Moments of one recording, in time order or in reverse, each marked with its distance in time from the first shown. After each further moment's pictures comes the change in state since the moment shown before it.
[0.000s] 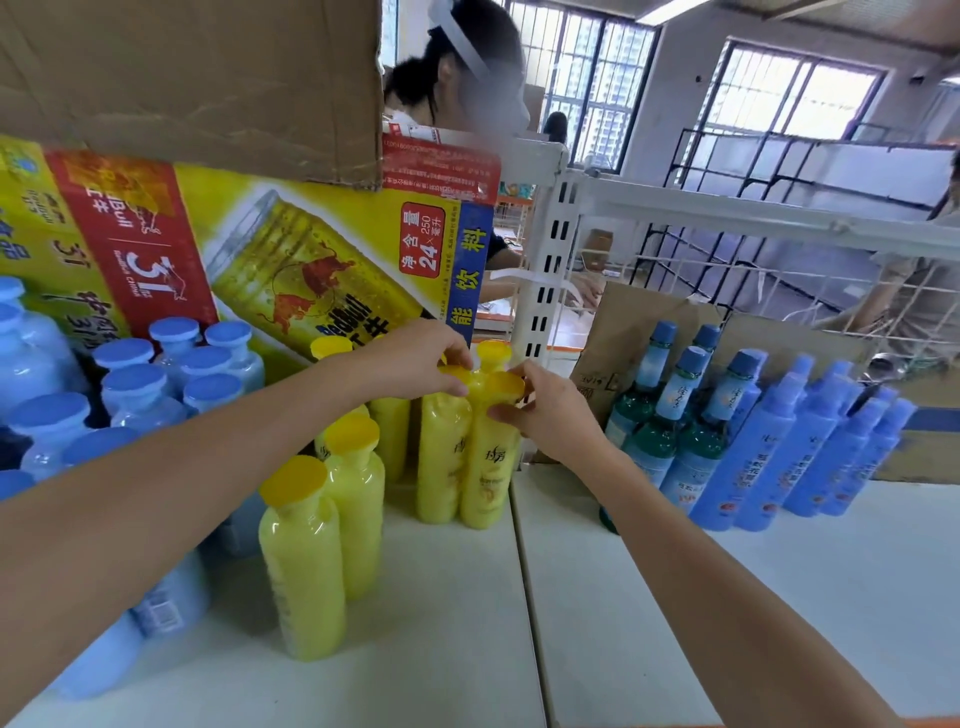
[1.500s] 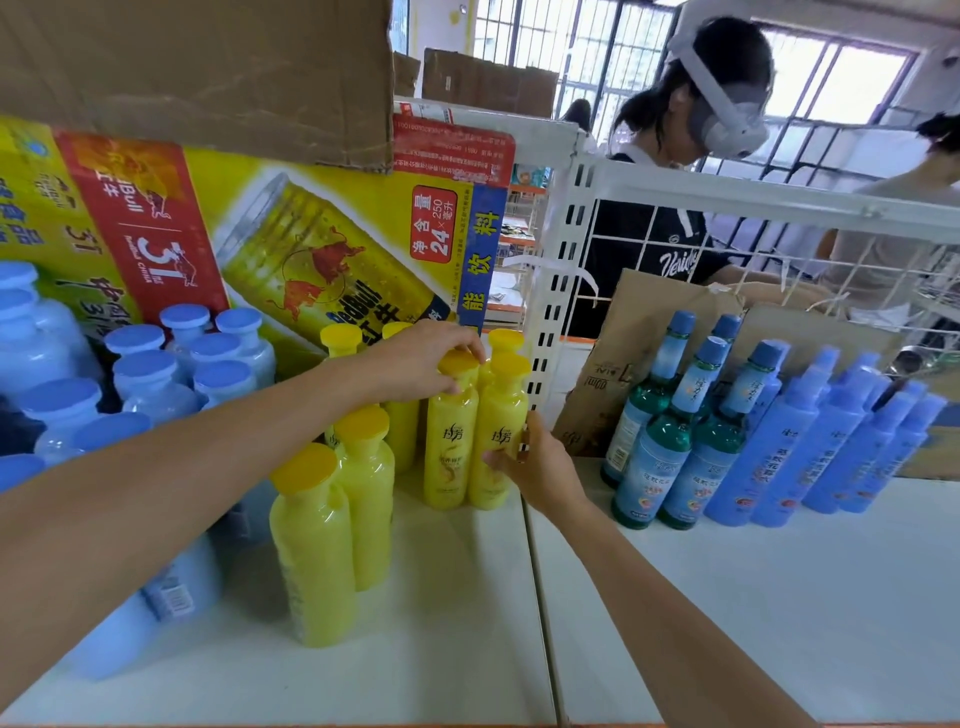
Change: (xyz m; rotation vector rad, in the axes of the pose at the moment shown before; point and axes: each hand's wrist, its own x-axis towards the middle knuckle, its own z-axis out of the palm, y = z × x) left_hand 0.004 -0.026 0.018 -0.028 -0.001 0.062; right_hand -0.016 0.039 0.074 0.318 -0.024 0.193
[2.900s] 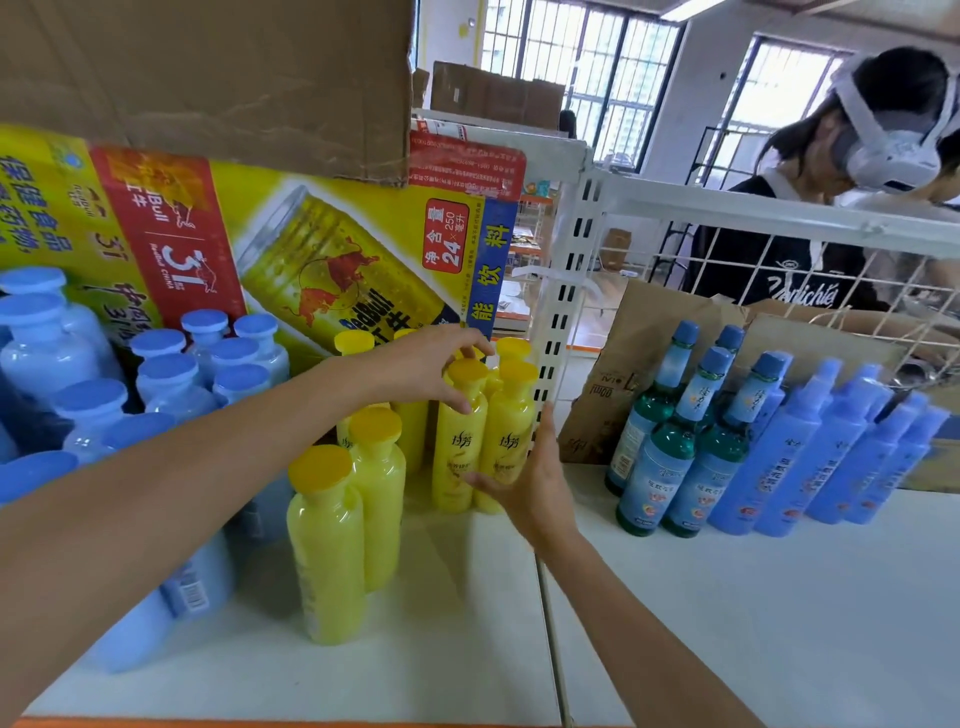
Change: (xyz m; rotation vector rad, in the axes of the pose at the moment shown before) left_hand -0.012 0.008 -0.013 -0.091 -0.036 -0.023; right_hand -0.028 -0.017 0.017 -0.028 0.176 -0.021
